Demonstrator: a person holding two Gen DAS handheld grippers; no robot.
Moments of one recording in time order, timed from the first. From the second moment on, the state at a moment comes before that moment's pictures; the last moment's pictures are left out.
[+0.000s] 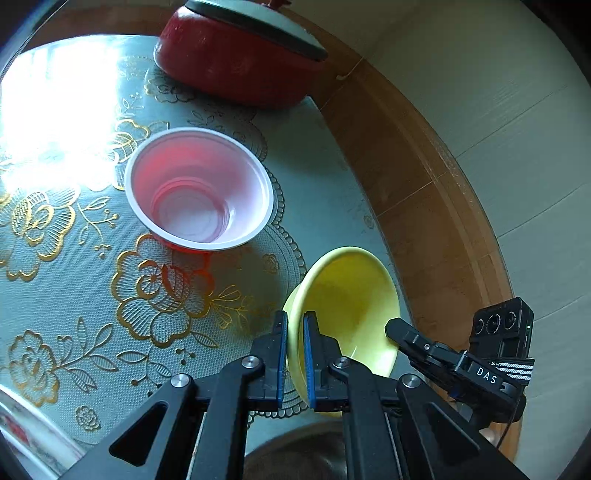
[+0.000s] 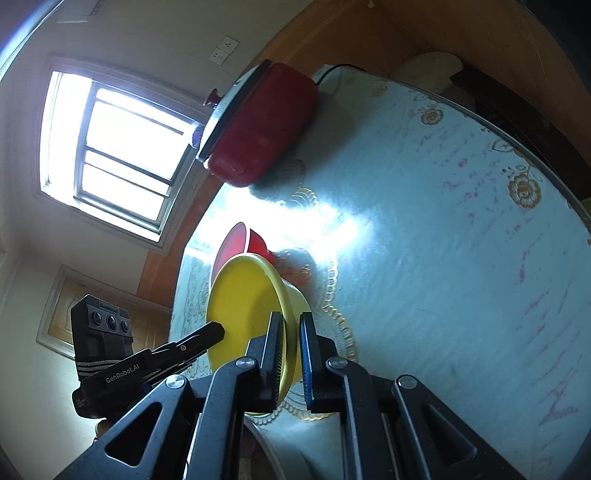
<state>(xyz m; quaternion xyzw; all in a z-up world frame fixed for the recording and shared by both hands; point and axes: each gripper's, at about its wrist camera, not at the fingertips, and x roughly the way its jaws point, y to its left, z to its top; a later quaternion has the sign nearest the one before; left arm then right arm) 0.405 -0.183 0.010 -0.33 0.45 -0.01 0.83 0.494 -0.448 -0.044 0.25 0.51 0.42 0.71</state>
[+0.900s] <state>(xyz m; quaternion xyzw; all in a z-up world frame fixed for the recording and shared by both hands) 0.267 -0.206 0.019 -0.29 0.45 -0.05 0.84 0.378 -0.462 -0.024 0.21 0.51 0.47 0.69</state>
